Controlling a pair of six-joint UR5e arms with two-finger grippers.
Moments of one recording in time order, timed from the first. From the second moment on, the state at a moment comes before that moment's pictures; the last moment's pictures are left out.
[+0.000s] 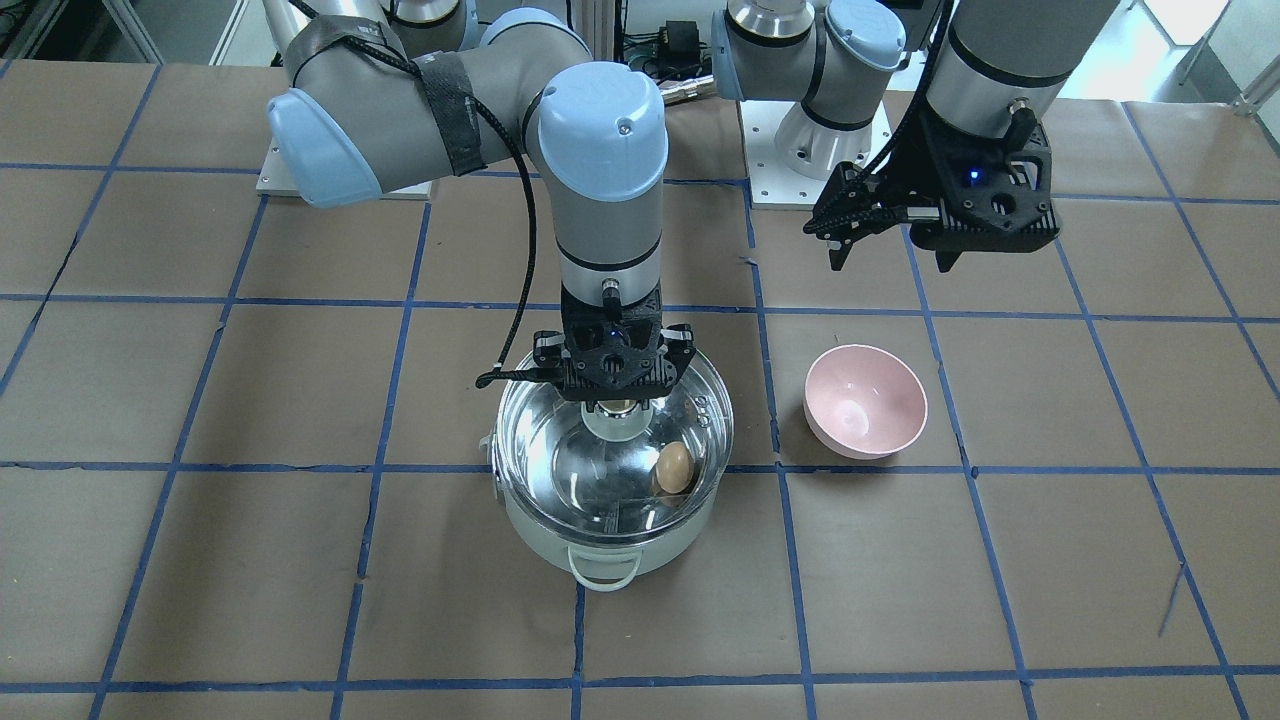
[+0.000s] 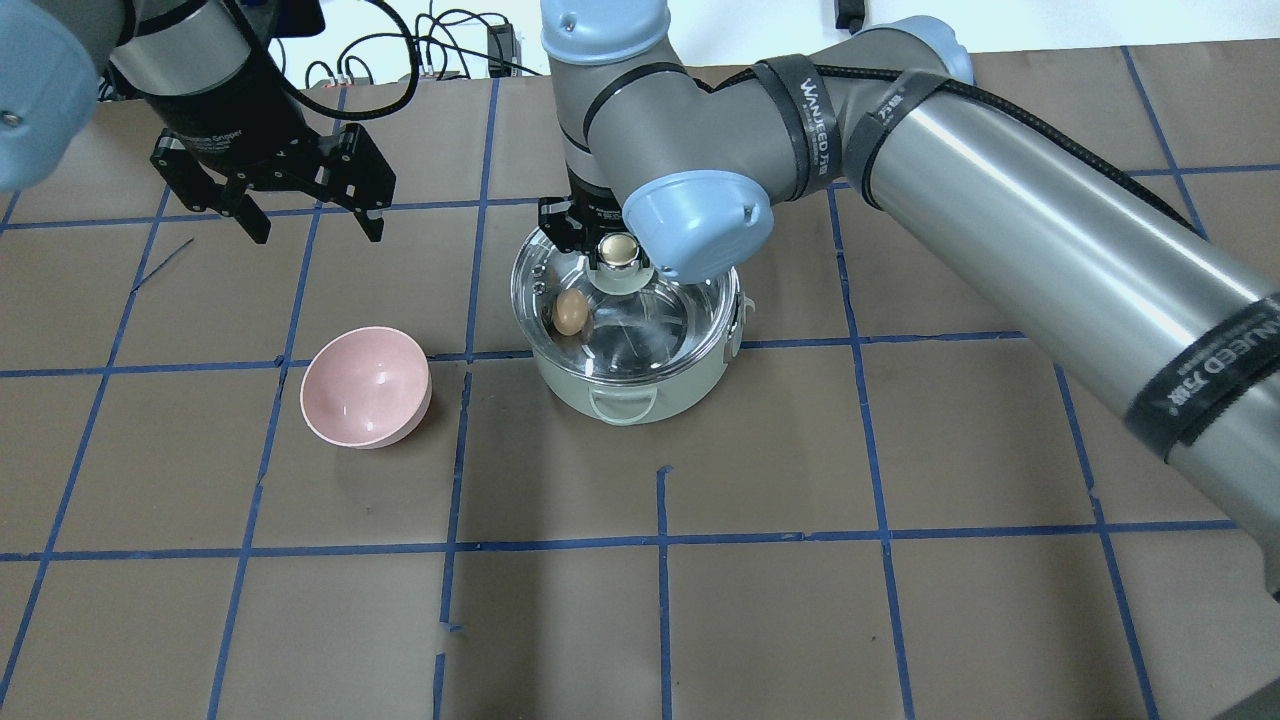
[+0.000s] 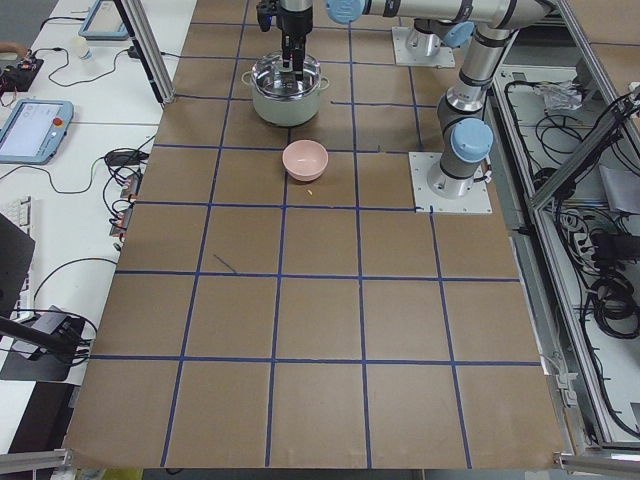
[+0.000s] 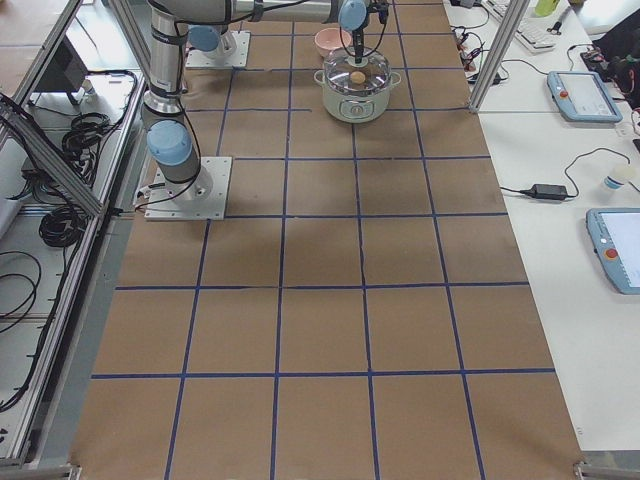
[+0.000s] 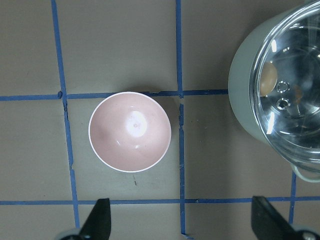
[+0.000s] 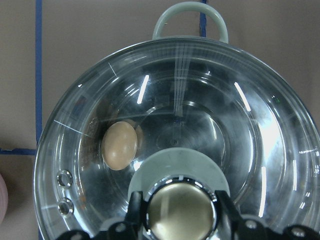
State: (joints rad) left arm -1.56 -1.60 -1.50 -1.64 1.60 0.03; right arm 2.00 -1.17 1.43 -1.96 -1.56 0.40
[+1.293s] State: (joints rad) left arm -1.56 -1.60 -1.50 -1.62 1.60 0.01; right arm 1.95 -1.22 1.45 -2.00 -1.57 0.36
